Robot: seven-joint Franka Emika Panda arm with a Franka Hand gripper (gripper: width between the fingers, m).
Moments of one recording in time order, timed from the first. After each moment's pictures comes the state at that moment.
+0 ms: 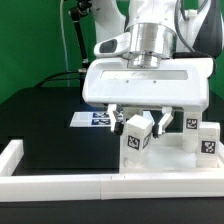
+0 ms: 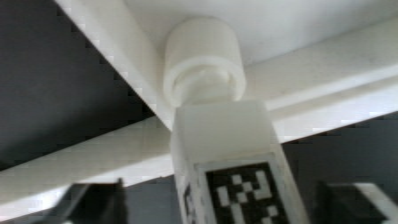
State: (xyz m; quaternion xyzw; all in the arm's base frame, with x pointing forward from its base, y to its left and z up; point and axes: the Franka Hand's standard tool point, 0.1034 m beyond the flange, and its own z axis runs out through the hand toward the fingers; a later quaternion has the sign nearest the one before) arm 0.610 0.005 0.075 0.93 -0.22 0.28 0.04
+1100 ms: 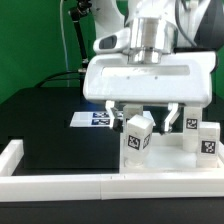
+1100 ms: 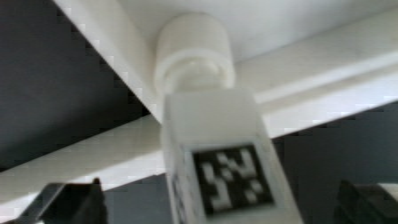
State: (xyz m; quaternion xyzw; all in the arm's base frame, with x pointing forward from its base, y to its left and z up) arm 0.623 0.007 0.096 0.94 -0.22 0.25 0.02
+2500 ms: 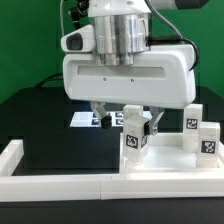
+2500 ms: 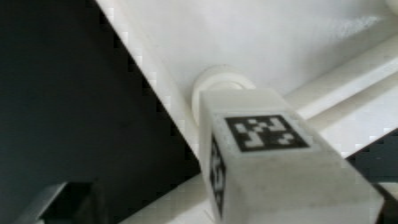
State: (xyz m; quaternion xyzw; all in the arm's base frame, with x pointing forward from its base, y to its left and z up) arm 0.619 -0.013 0.084 0.96 -0.29 0.01 -0.03
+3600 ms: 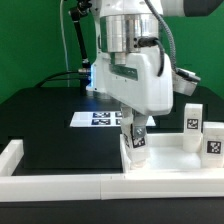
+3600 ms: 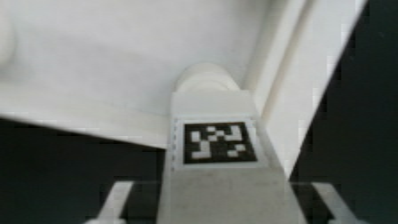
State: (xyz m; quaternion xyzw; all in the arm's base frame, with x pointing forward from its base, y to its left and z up) arm 0.623 -0.003 0.083 0.76 -0.64 0.04 -0.04
